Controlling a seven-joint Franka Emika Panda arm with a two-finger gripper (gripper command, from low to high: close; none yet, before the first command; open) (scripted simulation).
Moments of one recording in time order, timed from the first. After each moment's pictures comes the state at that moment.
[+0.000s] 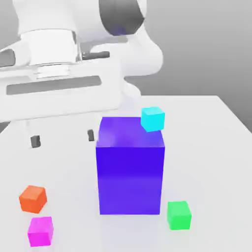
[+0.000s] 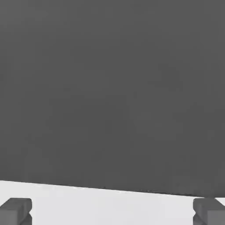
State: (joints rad) arm 0.08 -0.05 -0.33 -2.36 0.26 2.53 0.27
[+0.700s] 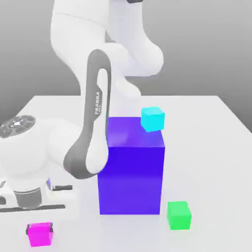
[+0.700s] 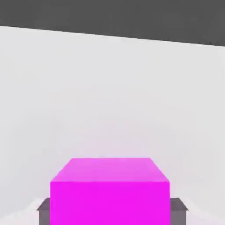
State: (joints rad) arm -0.11 0.49 -0.26 -2.35 0.38 2.80 -0.01
